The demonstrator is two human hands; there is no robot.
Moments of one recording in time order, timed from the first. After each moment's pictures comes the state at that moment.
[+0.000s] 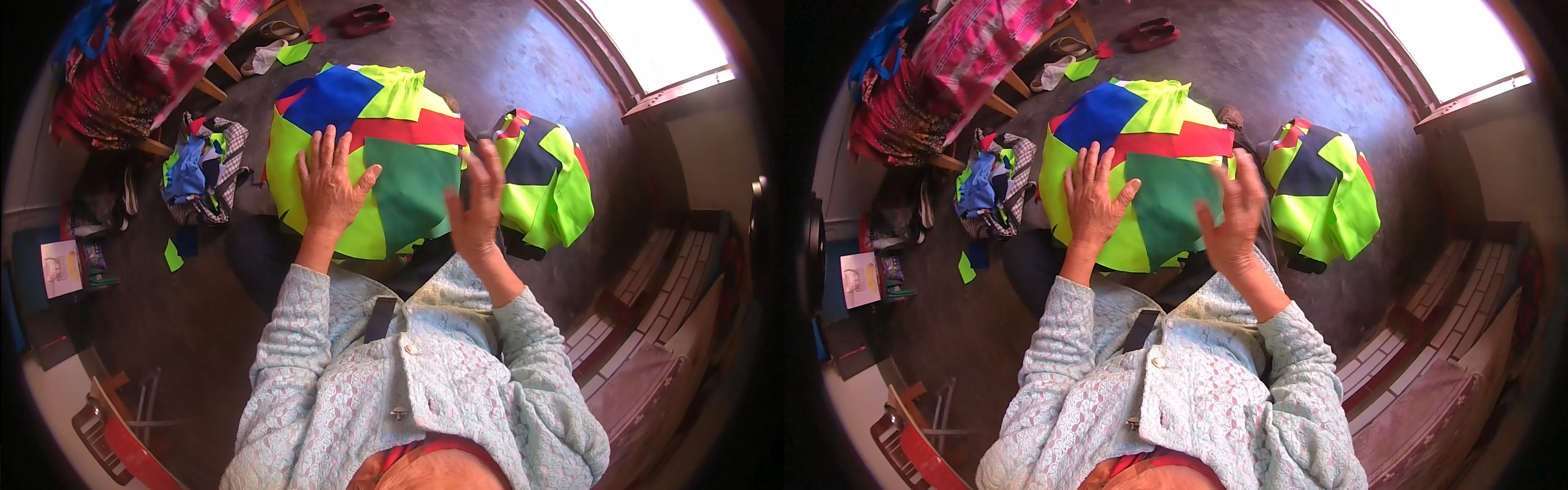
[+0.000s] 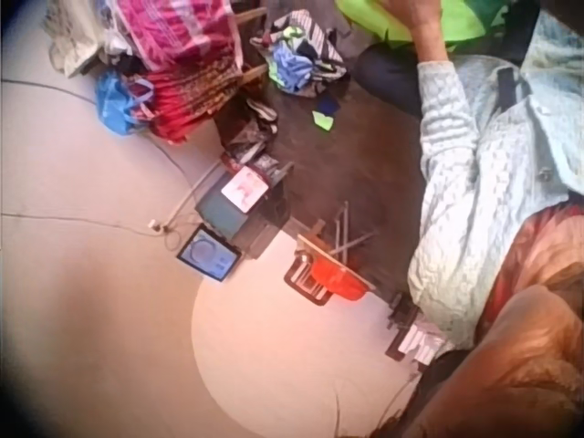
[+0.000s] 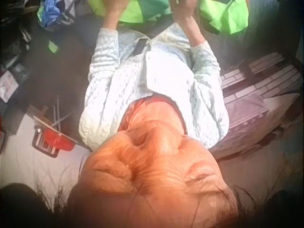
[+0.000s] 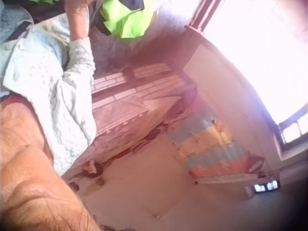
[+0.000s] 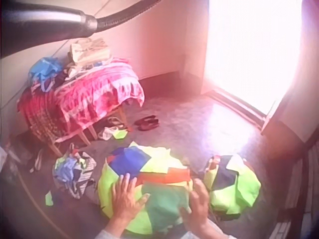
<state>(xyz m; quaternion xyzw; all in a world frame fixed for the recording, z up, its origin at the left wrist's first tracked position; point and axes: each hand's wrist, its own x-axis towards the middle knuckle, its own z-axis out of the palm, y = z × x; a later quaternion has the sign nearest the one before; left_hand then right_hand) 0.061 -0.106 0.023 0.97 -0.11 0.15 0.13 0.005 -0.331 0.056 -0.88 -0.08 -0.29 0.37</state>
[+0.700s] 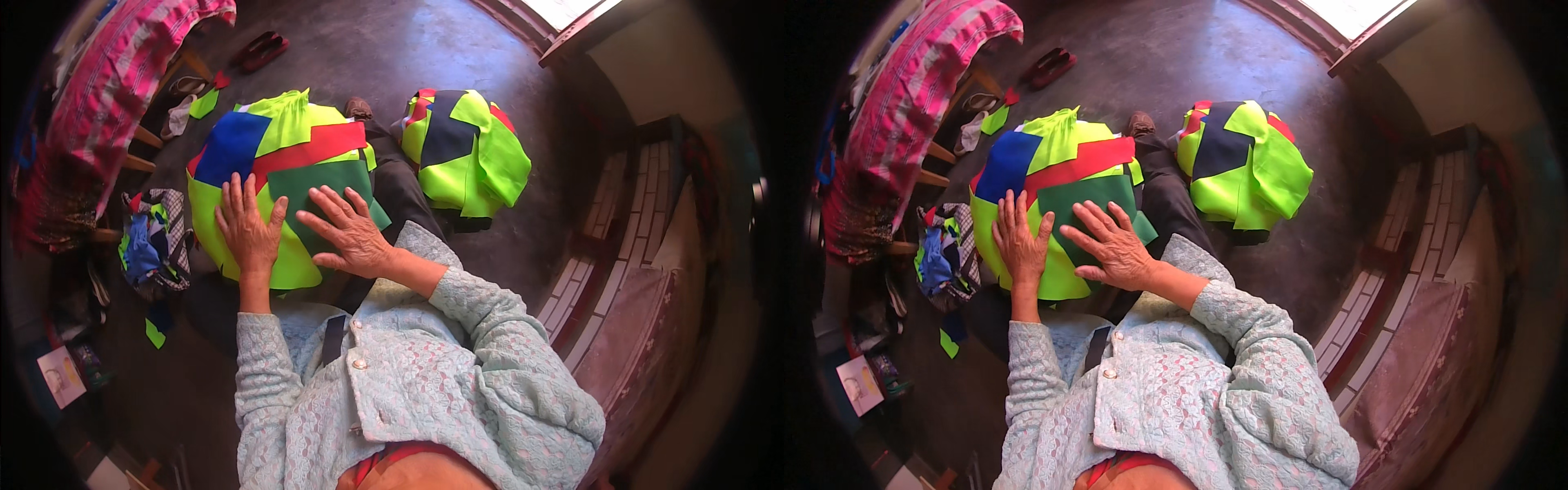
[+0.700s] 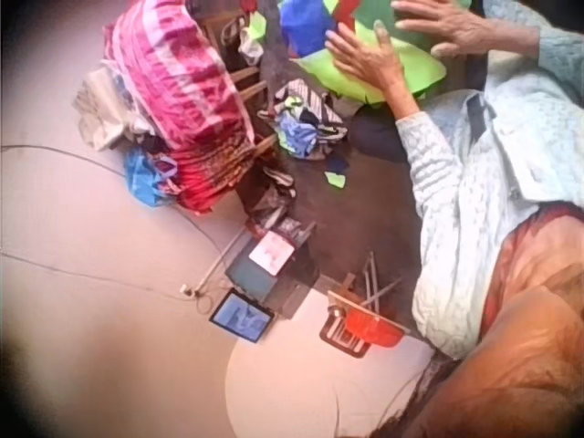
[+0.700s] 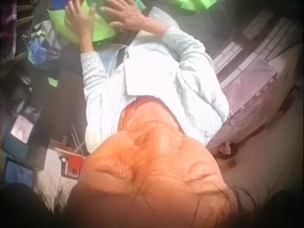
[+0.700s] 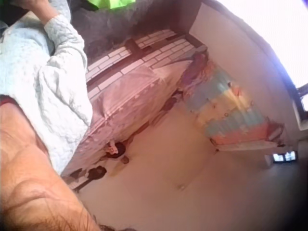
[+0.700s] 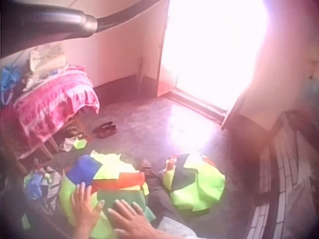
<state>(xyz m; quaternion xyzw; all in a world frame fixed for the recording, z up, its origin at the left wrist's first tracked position) 0.063 -0.105 0.020 0.98 -0.11 0.14 0.08 -0.012 -0.305 0.012 -0.92 -0.24 -0.08 0.29</state>
